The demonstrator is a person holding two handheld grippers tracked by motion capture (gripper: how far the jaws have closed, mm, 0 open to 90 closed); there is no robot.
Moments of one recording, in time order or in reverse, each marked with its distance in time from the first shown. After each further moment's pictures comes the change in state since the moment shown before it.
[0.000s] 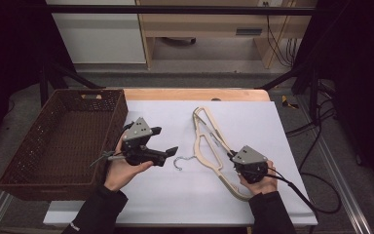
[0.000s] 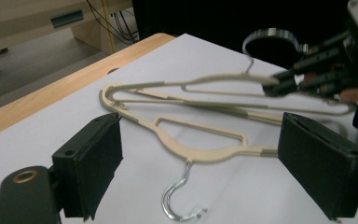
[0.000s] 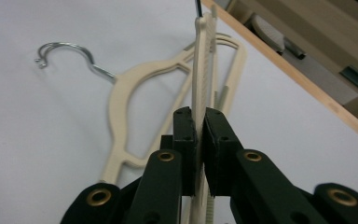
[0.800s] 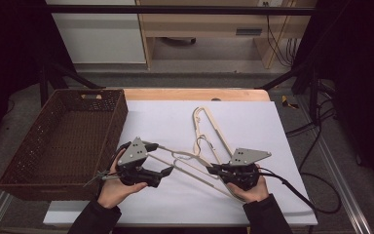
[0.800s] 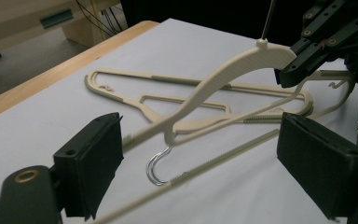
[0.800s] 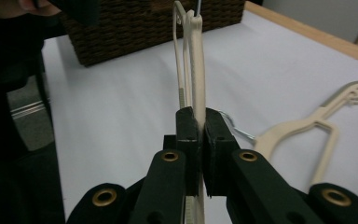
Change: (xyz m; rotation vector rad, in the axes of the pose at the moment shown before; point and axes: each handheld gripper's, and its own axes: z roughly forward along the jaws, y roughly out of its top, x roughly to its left) left arm -0.024 -0.031 -0.012 0.020 -0.025 0.073; right arm 0.019 0.027 -0.016 -0.181 0.518 0.151
